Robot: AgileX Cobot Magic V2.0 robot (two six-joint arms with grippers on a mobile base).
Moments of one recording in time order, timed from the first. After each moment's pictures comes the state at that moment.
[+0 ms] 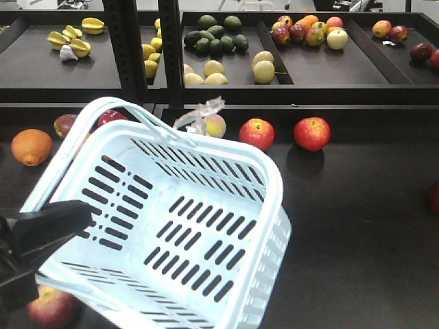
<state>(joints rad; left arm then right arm) -0.42 0.71 -0.61 -0.93 0.45 0.52 0.05 -0.01 0.03 -0.12 0.01 0.19</state>
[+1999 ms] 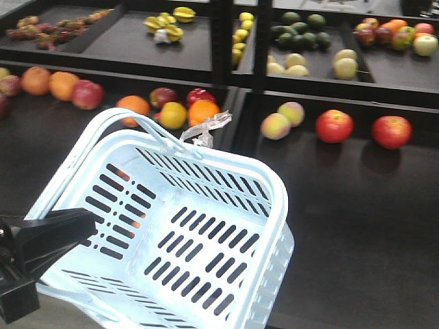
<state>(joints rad) -0.42 0.71 -0.61 -0.93 0.48 0.52 0.05 -0.01 0.03 -0.12 0.01 0.19</state>
